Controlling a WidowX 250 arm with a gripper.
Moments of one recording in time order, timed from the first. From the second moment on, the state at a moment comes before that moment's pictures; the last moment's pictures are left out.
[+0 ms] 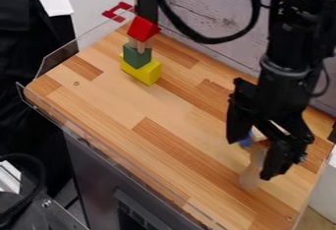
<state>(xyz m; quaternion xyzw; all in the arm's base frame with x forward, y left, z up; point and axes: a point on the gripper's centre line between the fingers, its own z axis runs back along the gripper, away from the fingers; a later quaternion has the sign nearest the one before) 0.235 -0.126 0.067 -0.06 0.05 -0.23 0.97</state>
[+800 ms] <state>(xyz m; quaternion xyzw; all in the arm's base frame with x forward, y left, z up) 0.244 -0.132 0.040 -0.07 0.06 -0.22 0.97</state>
